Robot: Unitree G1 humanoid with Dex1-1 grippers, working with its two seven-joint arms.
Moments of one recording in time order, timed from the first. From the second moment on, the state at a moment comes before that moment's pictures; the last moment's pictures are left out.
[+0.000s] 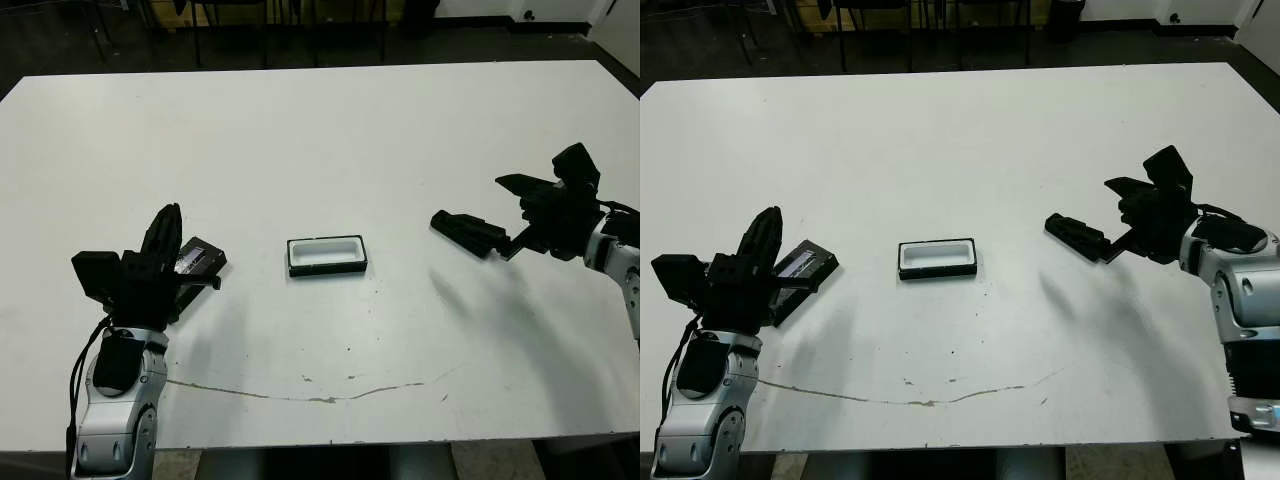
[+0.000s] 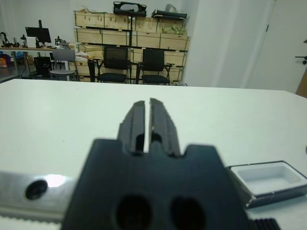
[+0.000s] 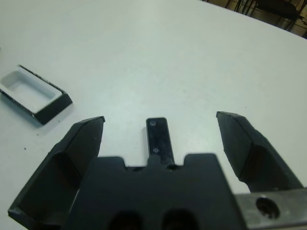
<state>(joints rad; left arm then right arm) 0.13 0.13 0.09 -0.32 -0.18 0.00 -0.12 -0.41 -0.71 -0.02 0.16 0.26 0.50 0.81</state>
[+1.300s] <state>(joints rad) 0.15 0.14 0.10 -0.31 -0.18 0.00 -0.13 -0.30 -0.67 -0.04 0.15 0.27 0.55 0.73</state>
